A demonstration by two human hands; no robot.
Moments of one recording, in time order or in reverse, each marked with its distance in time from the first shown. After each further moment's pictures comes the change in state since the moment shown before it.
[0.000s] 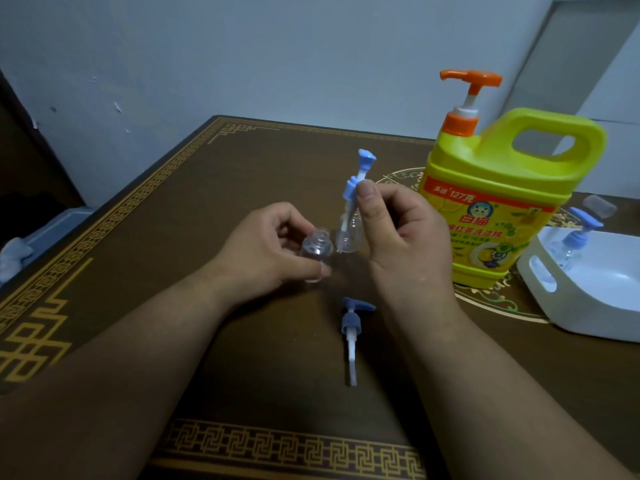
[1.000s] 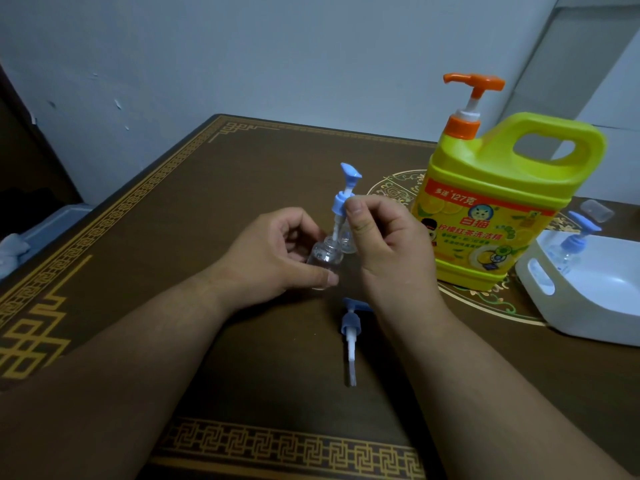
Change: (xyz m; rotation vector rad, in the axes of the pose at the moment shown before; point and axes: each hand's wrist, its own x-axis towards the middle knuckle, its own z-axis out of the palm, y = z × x) left_hand -0.005 0.006 0.002 -0.051 -0.112 0.045; right_hand 0.001 0.020 0.008 0.019 -0.069 0.023
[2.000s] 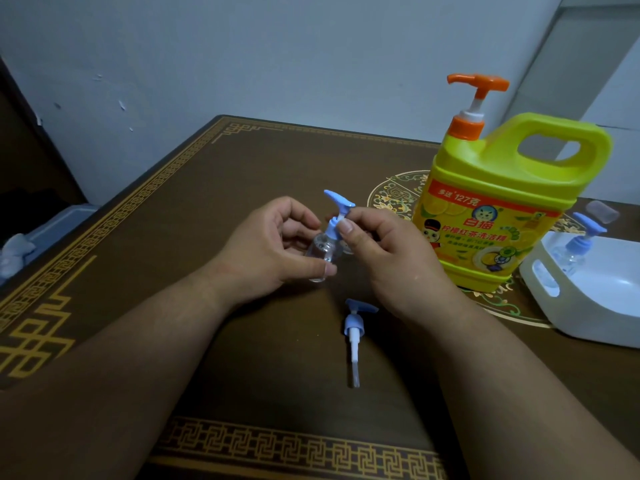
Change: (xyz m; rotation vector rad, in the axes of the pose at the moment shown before) left_hand 0.001 -0.002 -0.005 -0.057 0.063 -0.009; right_hand 0.011 0.002 -0.017 -0.326 -0.335 0.041
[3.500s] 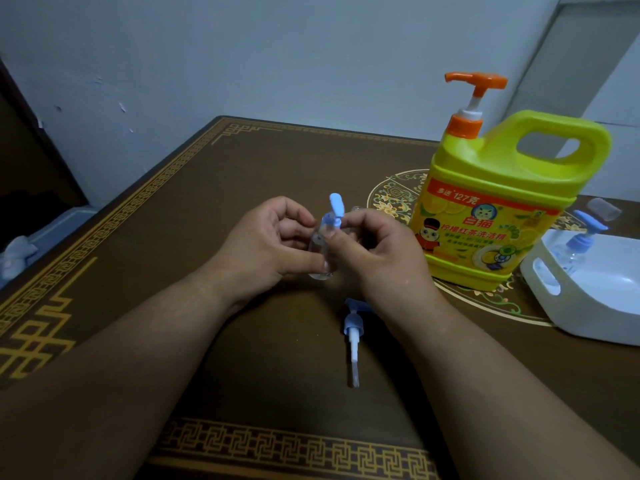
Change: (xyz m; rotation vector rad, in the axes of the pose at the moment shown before) left_hand 0.003 -0.006 0.001 -0.179 0.016 -0.068; right_hand -0.002 0.009 0.022 0.369 0.108 0.054
